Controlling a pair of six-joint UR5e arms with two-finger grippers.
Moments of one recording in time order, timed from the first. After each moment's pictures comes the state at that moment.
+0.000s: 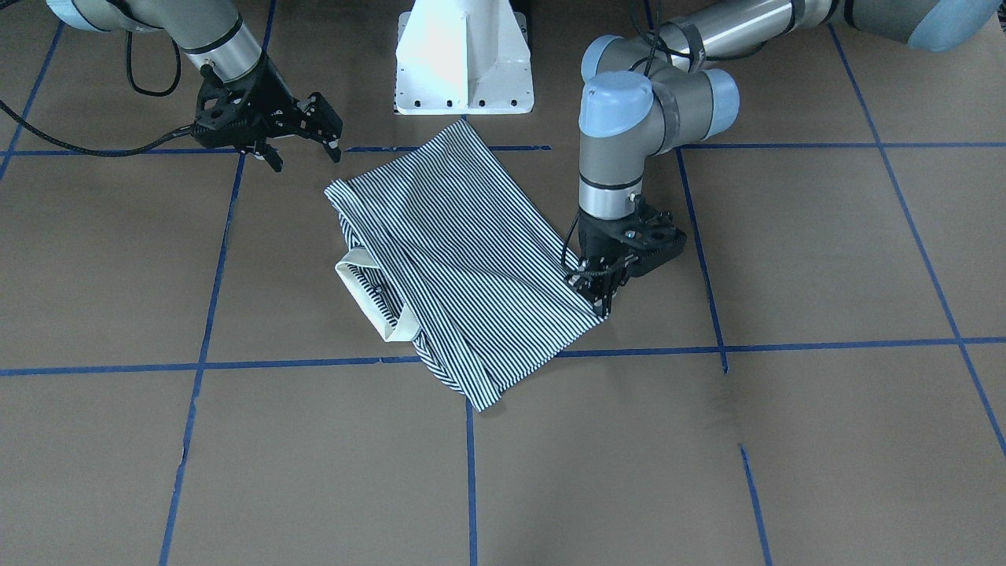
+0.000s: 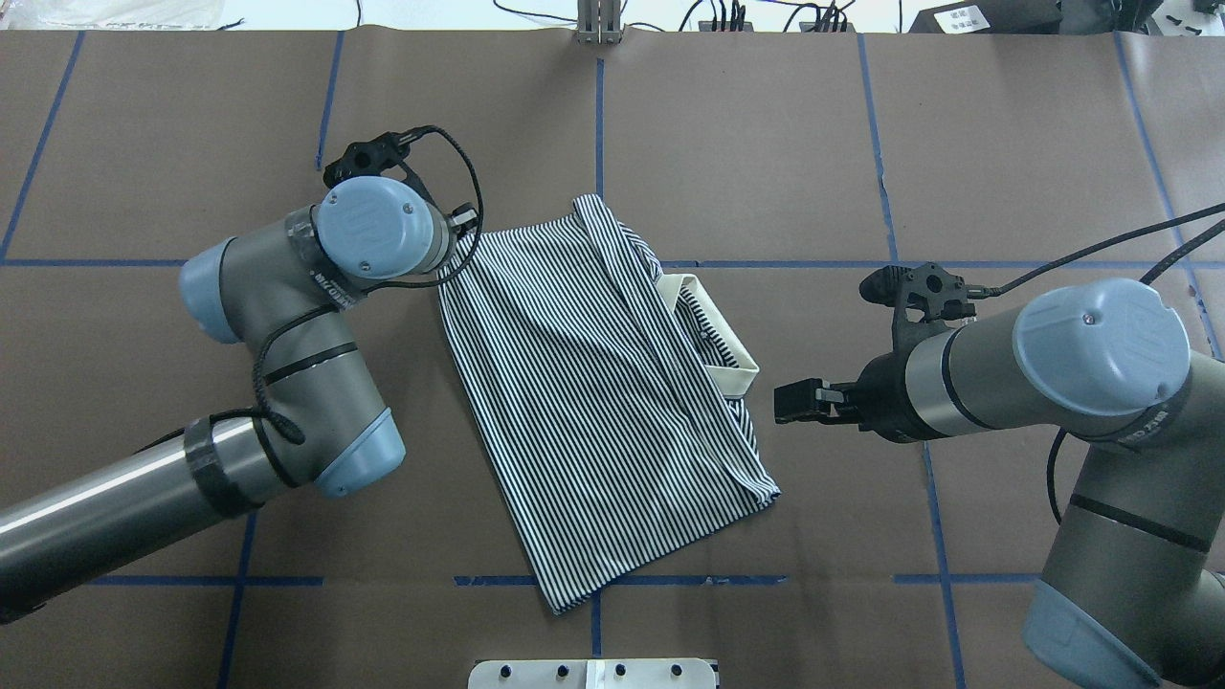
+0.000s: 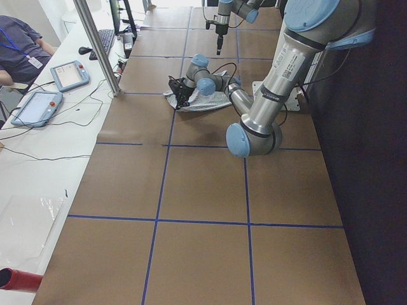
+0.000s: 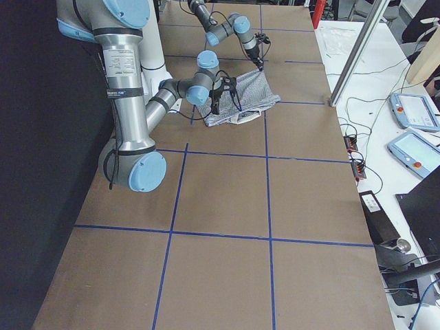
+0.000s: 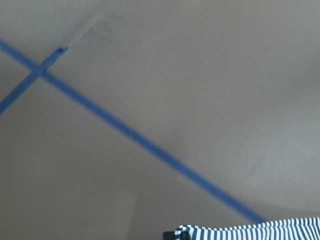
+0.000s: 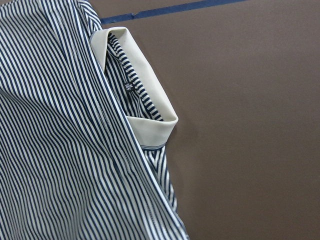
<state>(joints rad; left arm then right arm) -0.63 -2.24 -1.48 -1.82 -1.50 -1.66 0.53 -1.42 2.14 -1.30 1.90 1.32</state>
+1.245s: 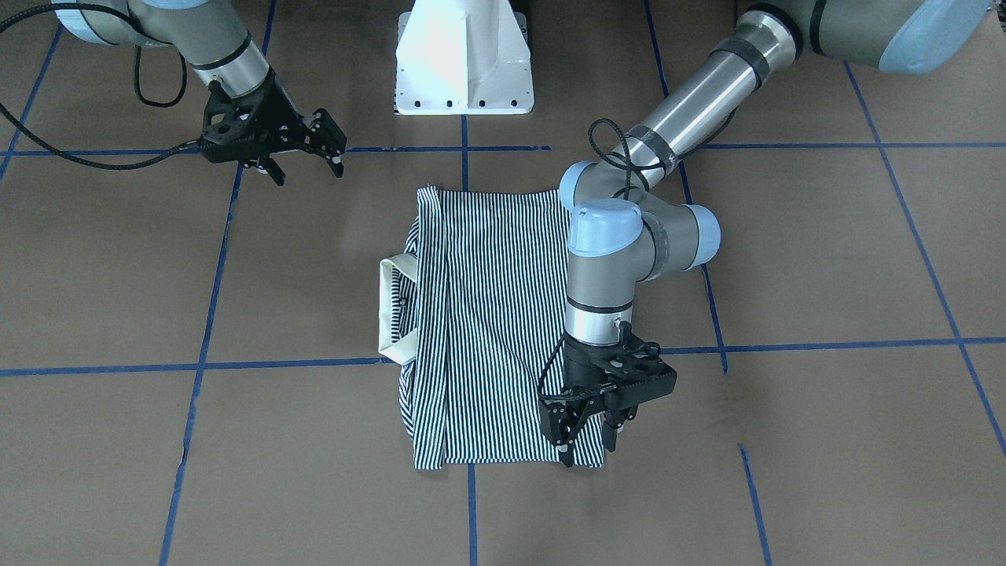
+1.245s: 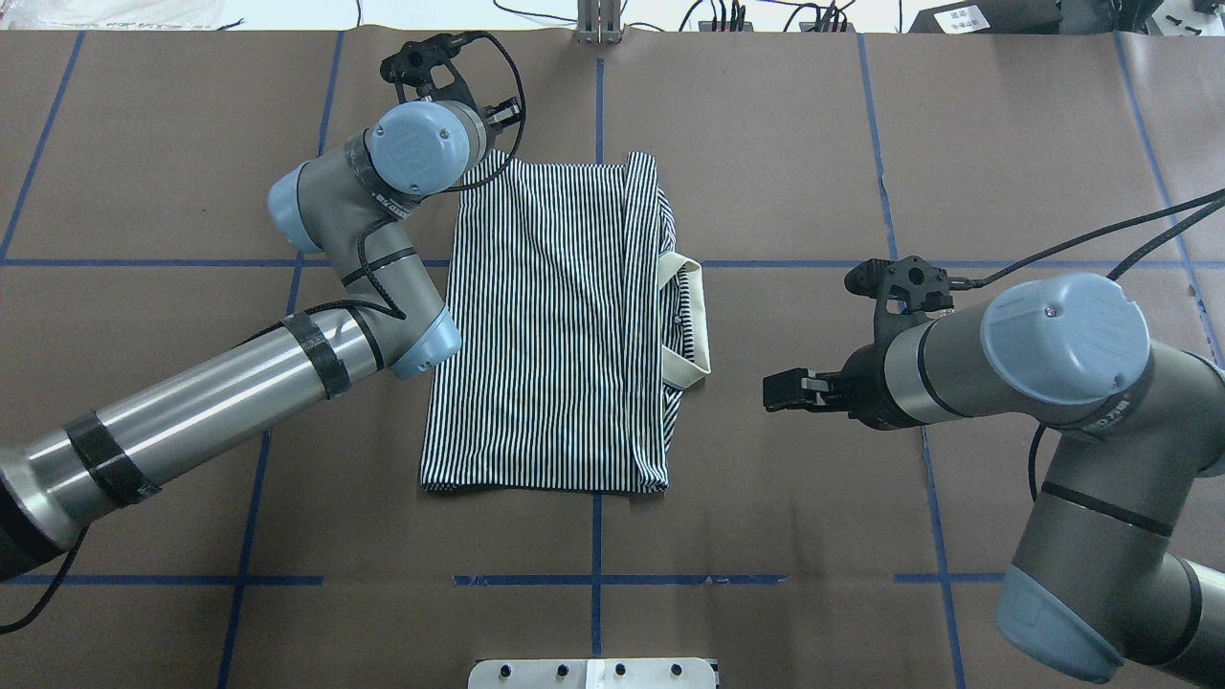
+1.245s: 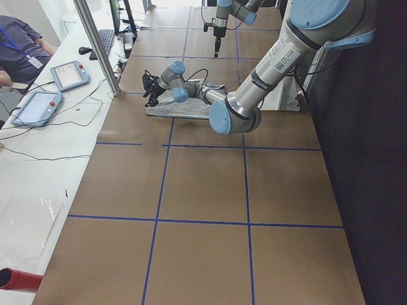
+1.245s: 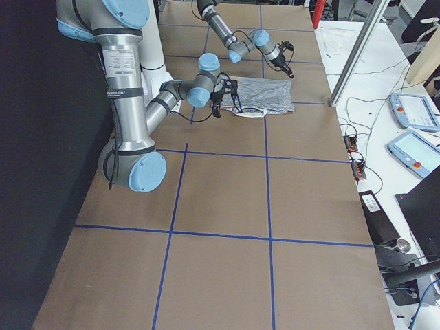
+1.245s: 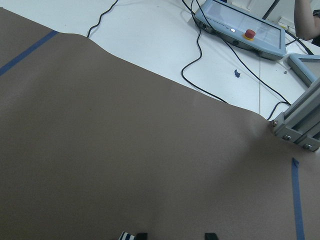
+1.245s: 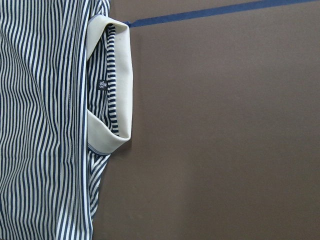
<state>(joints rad) -0.72 -2.45 -1.03 -2.28 -1.43 -1.46 0.54 -1.37 2.07 -1.30 1.88 1.31</state>
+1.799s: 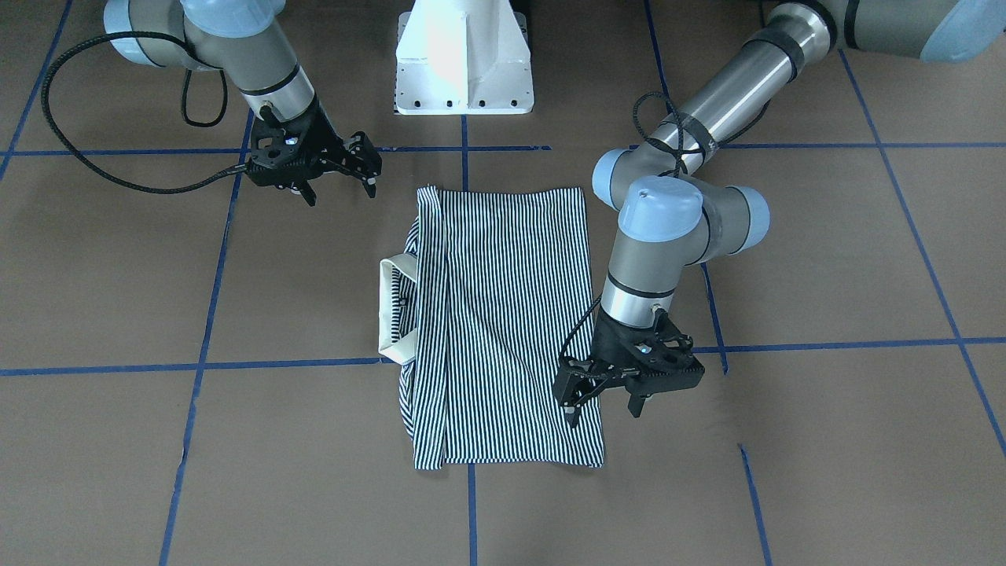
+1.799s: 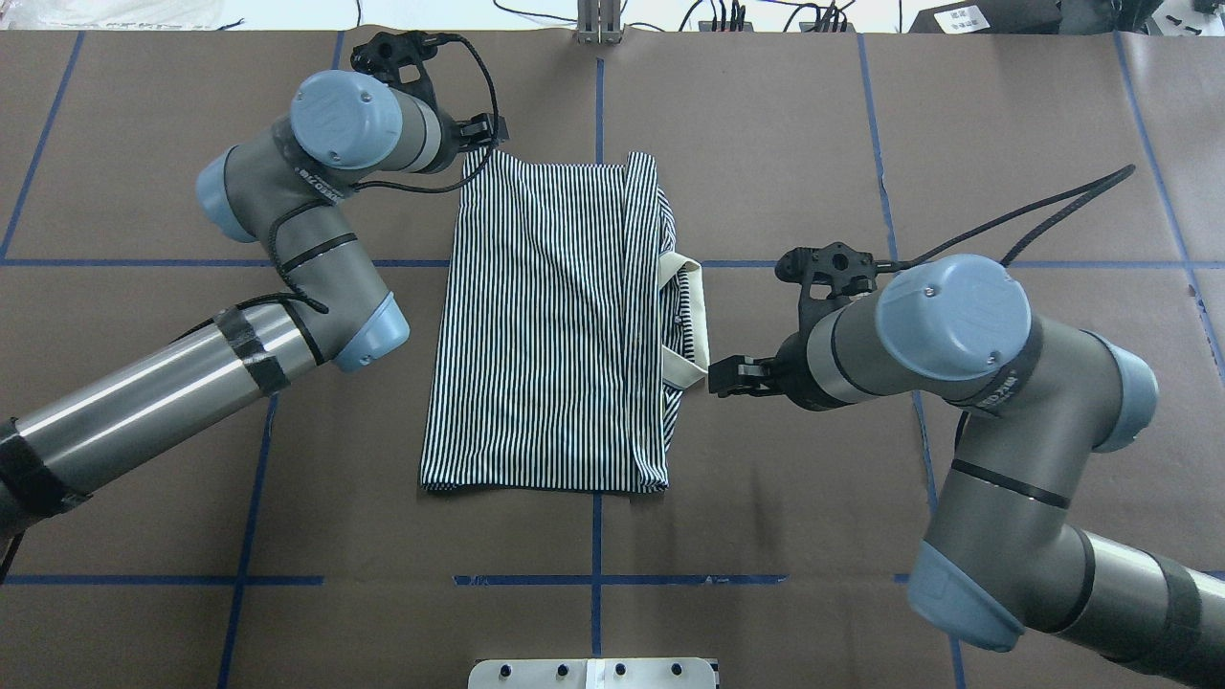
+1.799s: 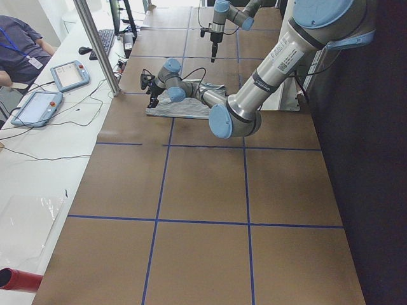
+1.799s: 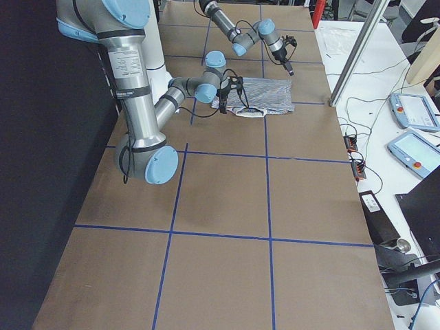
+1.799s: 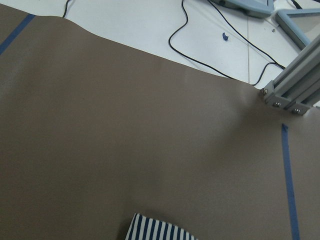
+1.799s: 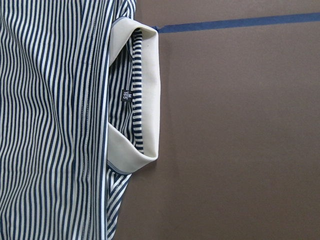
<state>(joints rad) -0.76 -2.30 -1.25 -2.21 -1.63 -1.25 0.51 -1.21 1.97 -1.43 1.83 1.25</state>
